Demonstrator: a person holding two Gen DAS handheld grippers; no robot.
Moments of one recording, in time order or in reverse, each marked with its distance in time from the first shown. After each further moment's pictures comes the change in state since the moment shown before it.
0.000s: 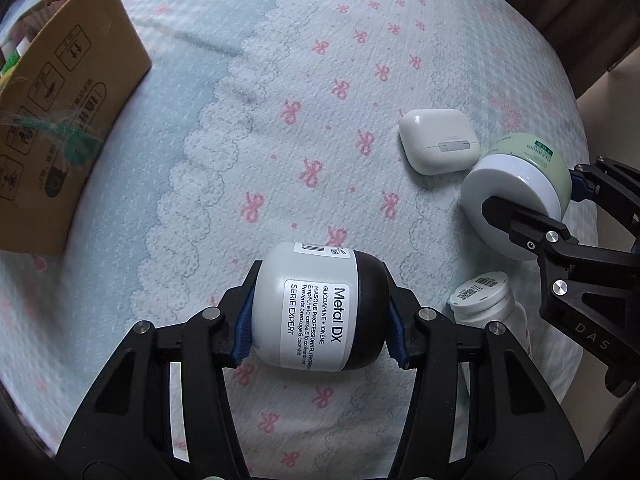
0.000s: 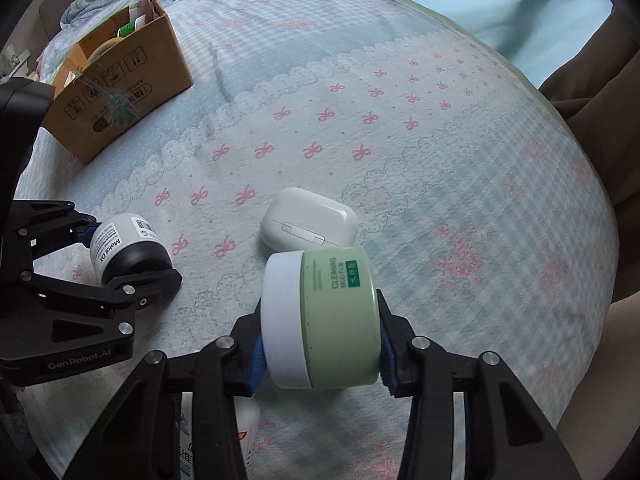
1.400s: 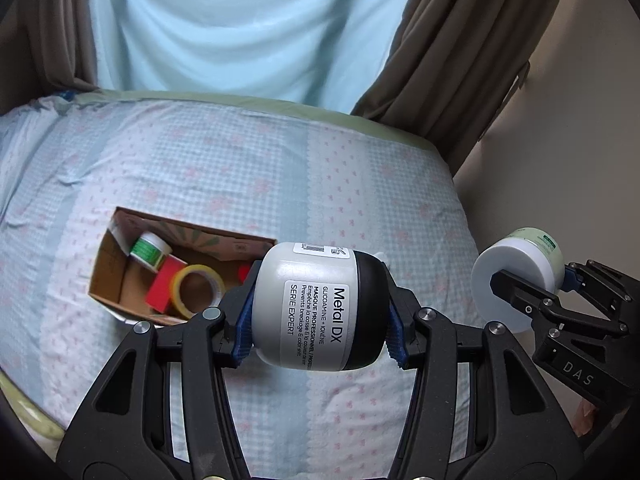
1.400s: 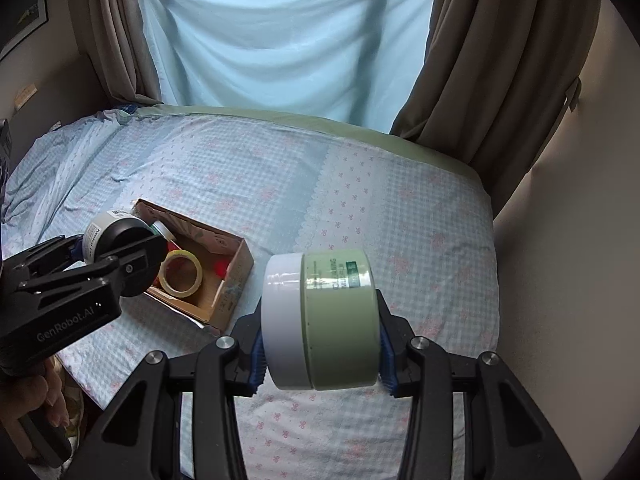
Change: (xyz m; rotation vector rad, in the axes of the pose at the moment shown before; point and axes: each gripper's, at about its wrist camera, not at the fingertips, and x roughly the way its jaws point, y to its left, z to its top) left arm -0.379 0.161 0.058 0.267 -0.321 -0.231; right arm -0.317 0.175 0.109 0.592 -0.177 -0.275
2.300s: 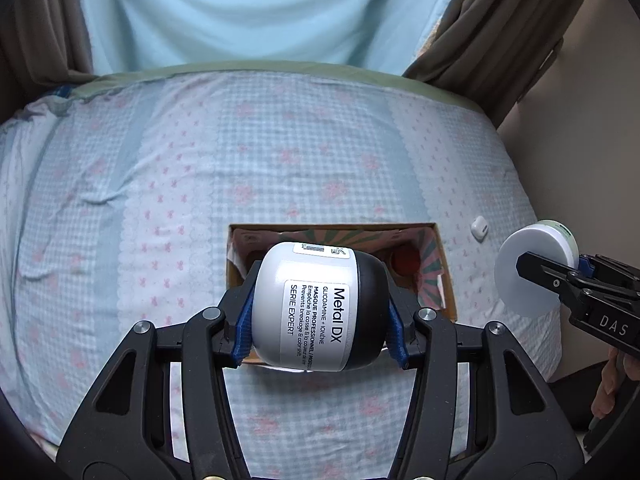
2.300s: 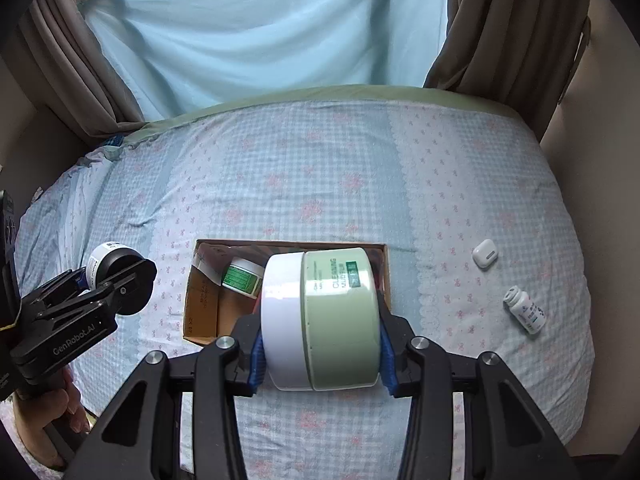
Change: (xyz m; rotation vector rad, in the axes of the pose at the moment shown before) left arm 0.059 0.258 0.064 0.122 0.190 -0.010; right arm 0.105 0.186 0.073 0.296 0.157 0.042
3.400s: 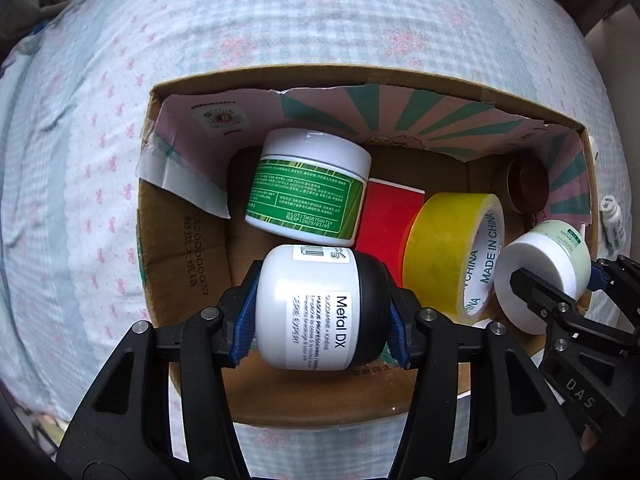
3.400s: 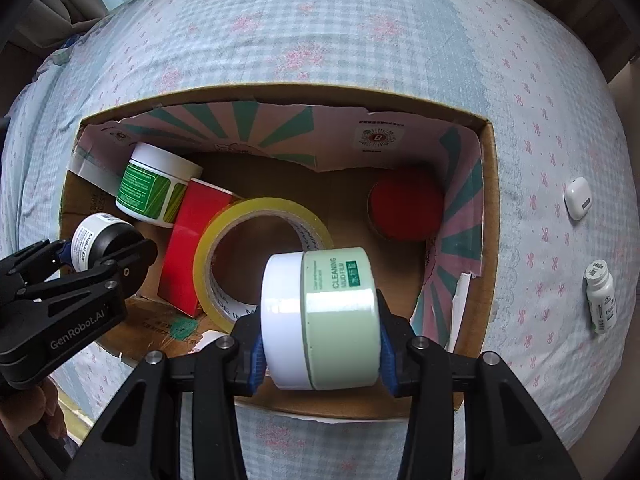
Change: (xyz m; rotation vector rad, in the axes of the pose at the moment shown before) left arm 0.209 0.009 -0.041 -0.003 0.386 0.164; right arm 0.220 -0.002 -0.046 -0.097 0.346 -0.035
